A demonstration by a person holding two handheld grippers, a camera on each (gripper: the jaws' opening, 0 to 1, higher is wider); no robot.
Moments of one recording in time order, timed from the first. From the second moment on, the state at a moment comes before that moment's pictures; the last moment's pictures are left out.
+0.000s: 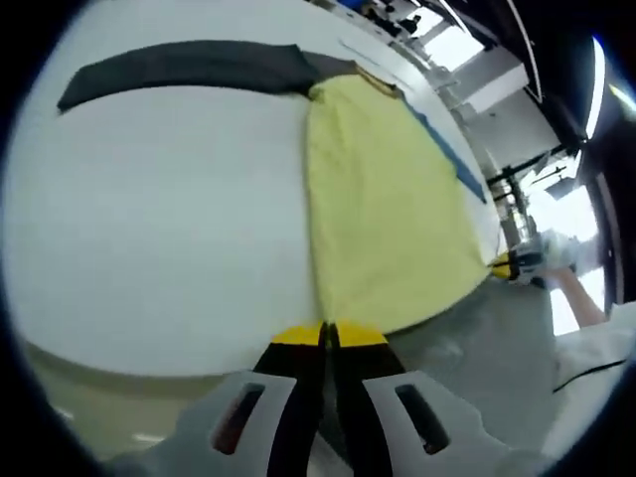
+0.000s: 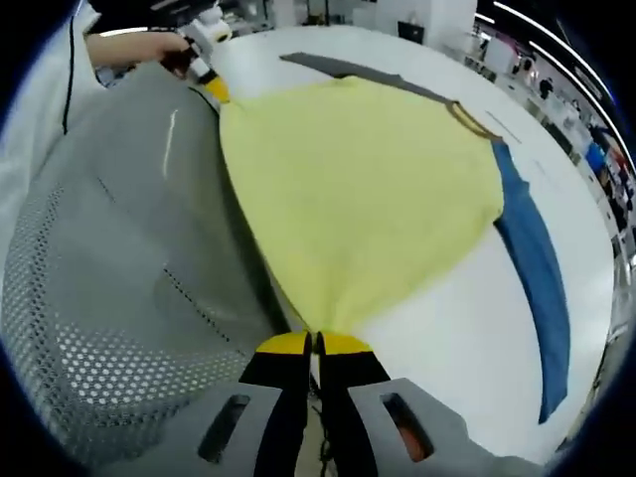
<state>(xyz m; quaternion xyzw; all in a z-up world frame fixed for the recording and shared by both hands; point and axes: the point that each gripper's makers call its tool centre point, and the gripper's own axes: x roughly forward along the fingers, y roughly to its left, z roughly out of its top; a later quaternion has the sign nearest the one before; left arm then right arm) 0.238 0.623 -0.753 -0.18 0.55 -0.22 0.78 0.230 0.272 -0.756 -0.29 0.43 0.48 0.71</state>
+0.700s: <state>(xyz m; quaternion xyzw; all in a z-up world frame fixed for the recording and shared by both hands) 0.236 0.624 -0.761 -0.16 0.57 -0.23 0.78 0.222 0.275 -0.767 -0.34 0.43 0.50 0.68</state>
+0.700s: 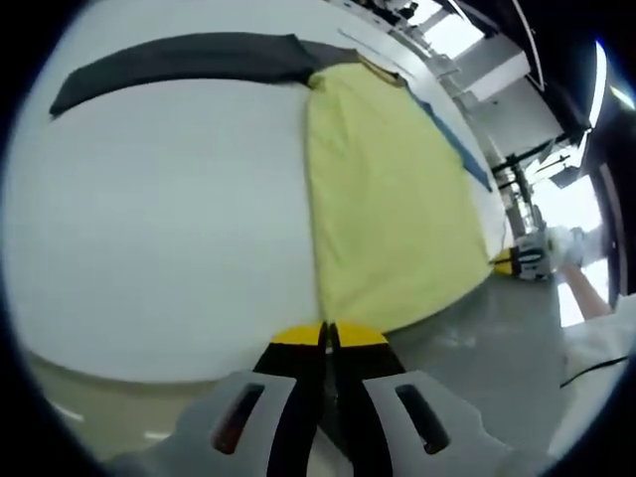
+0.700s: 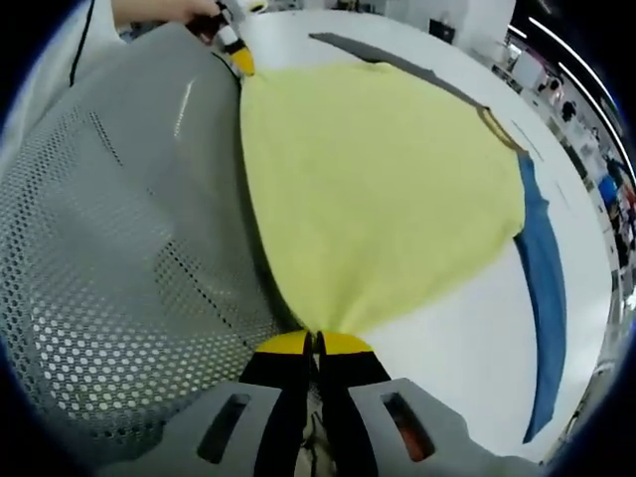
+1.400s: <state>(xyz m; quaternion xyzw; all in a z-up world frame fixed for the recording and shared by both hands) 0.233 0.622 -0.758 -0.13 0.57 -0.25 0.77 0.223 0.276 -0.760 -0.26 0.43 0.47 0.72</state>
